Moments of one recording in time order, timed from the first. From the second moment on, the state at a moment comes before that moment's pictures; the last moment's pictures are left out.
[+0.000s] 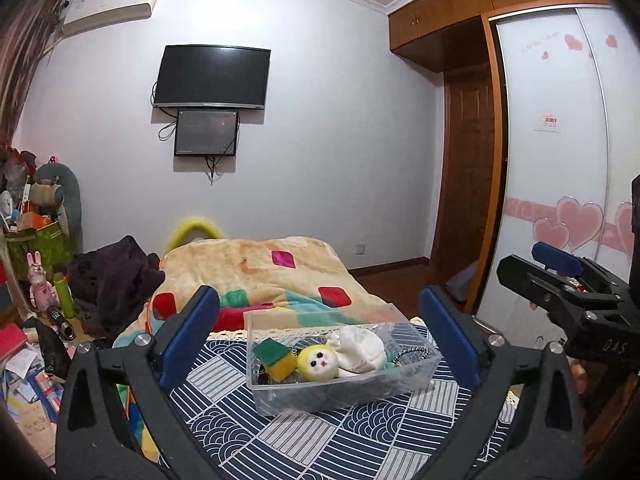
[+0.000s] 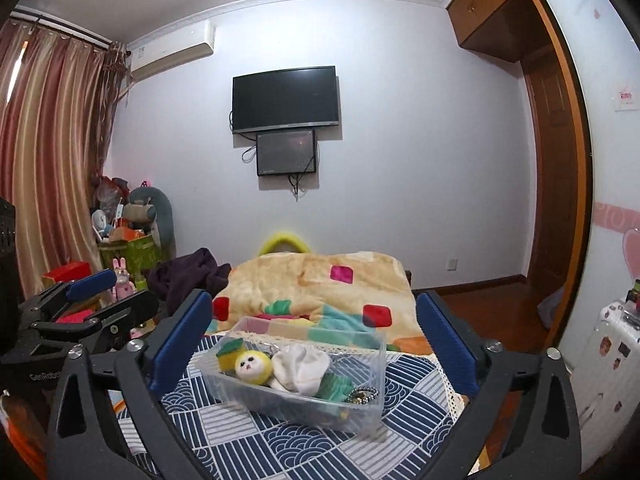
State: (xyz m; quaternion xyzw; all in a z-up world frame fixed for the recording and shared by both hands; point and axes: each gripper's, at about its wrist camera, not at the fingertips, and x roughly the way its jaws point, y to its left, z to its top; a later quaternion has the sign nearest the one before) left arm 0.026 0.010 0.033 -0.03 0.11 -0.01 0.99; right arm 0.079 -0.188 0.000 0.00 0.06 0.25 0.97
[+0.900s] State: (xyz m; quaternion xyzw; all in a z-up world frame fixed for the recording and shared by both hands) left arm 0.023 0.008 0.025 -0.03 0.11 -0.01 0.99; right arm 0.074 -0.193 -0.004 0.00 0.07 0.25 0.97
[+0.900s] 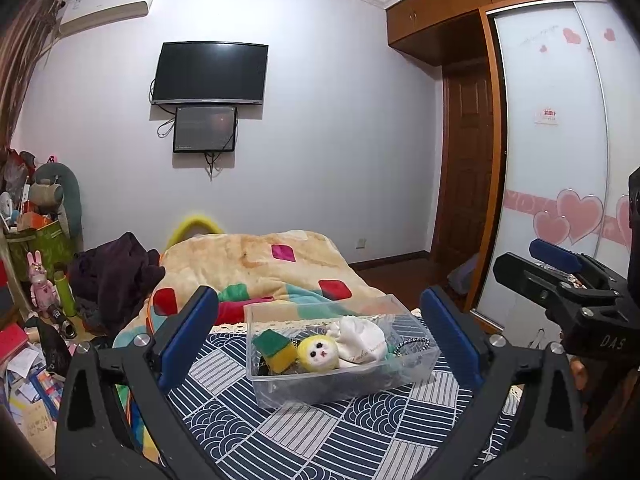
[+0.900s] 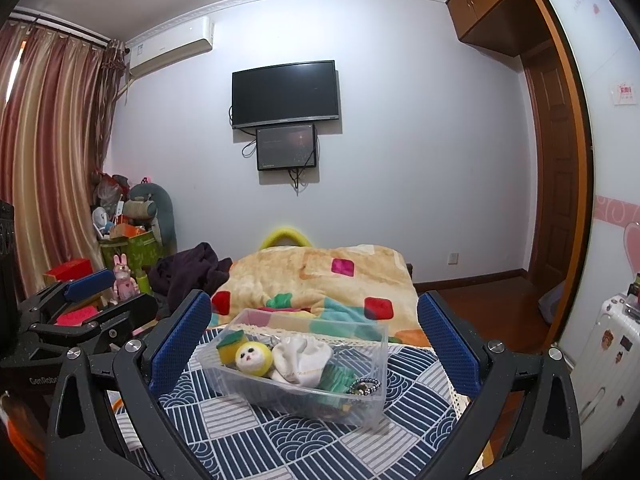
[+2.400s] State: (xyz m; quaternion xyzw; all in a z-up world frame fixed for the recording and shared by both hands) left arm 0.020 0.006 0.027 -0.03 0.12 -0.04 0.99; right arm 0.070 -0.189 -0.007 -0.01 0.07 0.25 0.97
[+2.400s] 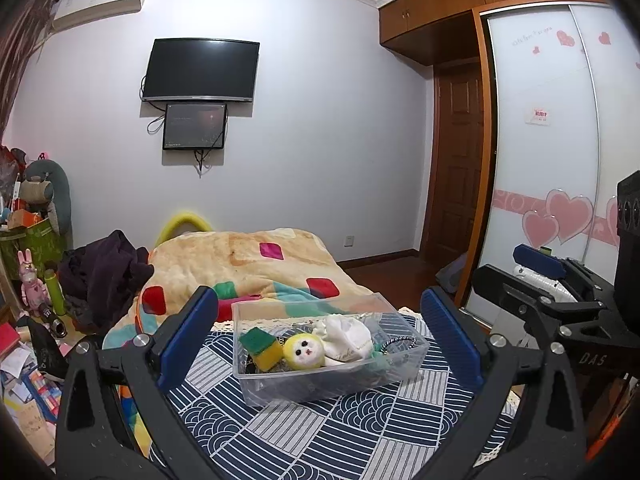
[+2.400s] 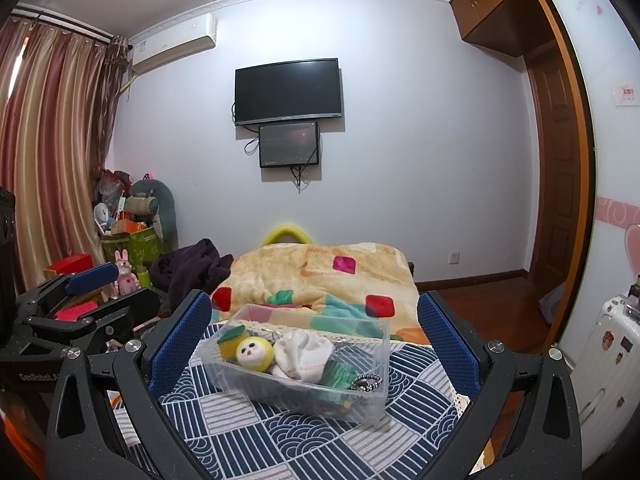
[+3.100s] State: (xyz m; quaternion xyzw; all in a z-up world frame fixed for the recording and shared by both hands) left arm 0.037 0.015 0.004 -0.06 0.17 -0.03 0.98; right arm 0.076 -0.188 -0.020 -0.01 0.10 0.25 0.96
